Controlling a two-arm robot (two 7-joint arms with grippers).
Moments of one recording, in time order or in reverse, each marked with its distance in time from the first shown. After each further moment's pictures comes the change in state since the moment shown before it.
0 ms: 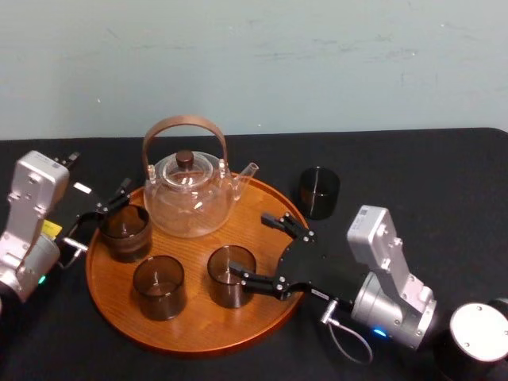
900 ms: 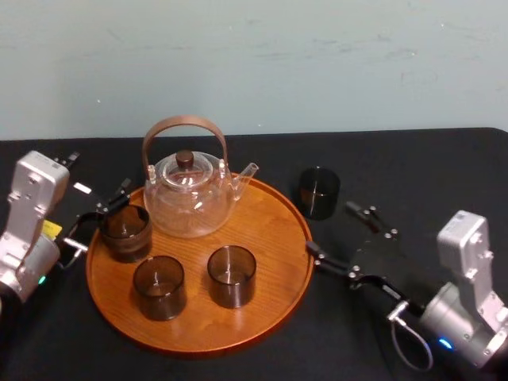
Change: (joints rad) left arm 0.000 0.000 0.000 0.000 0.000 0.000 0.000; right arm -0.191 0.052 0.194 -0.107 0.027 -0.040 -0.119
